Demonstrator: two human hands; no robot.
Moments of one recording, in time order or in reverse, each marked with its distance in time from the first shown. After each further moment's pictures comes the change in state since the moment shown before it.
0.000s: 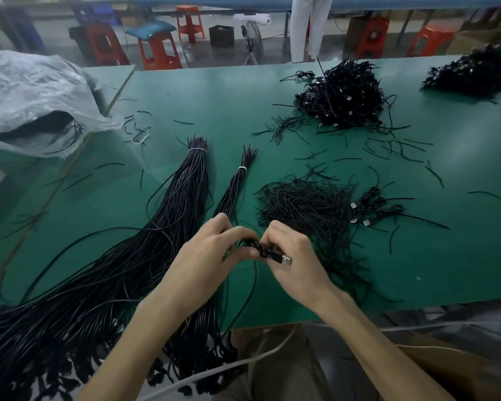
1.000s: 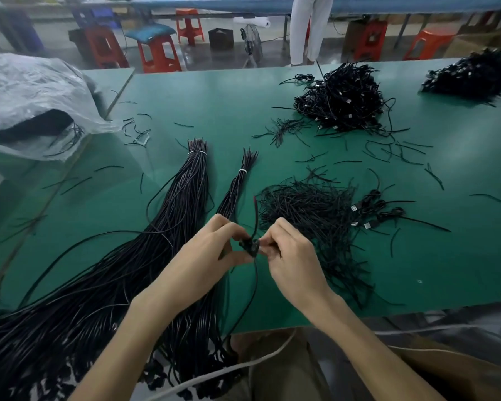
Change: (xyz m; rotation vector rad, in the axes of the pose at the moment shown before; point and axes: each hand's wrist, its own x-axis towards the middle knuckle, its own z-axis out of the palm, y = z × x) left_hand 0.011 -0.012 -0.004 -0.107 -0.142 -0.107; right_hand 0.005 -0.006 0.010 -0.179 0.171 0.017
